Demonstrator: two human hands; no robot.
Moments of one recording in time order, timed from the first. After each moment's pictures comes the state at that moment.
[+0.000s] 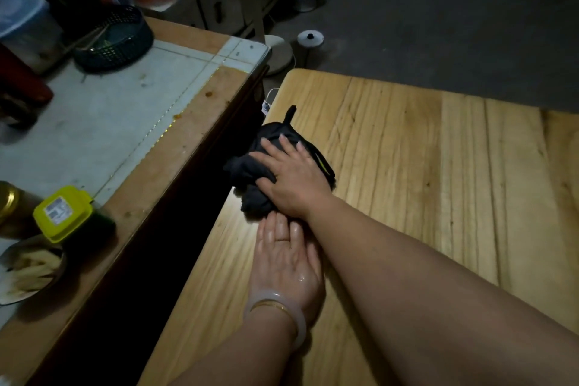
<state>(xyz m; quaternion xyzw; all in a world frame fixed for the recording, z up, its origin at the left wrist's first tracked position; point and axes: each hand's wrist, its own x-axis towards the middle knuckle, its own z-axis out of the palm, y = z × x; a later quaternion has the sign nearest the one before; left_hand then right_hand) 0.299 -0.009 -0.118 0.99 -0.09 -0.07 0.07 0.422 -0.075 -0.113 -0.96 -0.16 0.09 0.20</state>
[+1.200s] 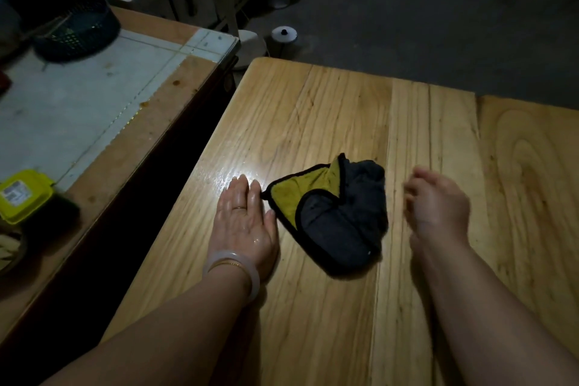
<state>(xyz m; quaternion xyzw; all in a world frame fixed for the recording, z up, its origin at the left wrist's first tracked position) 0.297 -0.010 -0.118 0.99 -0.06 -0.02 0.11 0.279 -0.236 -0.055 -0.63 0.46 -0.13 0.61</state>
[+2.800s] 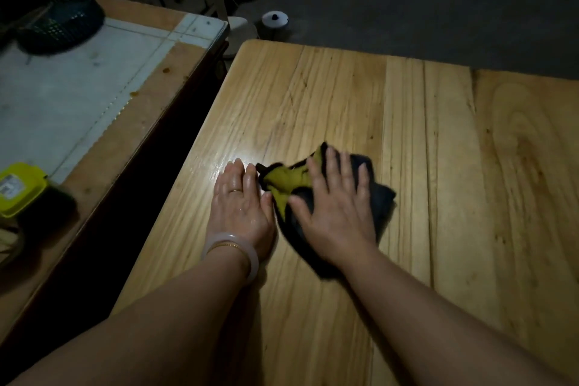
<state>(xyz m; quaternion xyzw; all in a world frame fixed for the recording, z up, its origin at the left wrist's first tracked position) 0.293 -0.008 -0.115 0.99 -0.05 -0.03 0.15 0.261 -0.154 -0.111 -0.99 0.05 0.04 0.12</state>
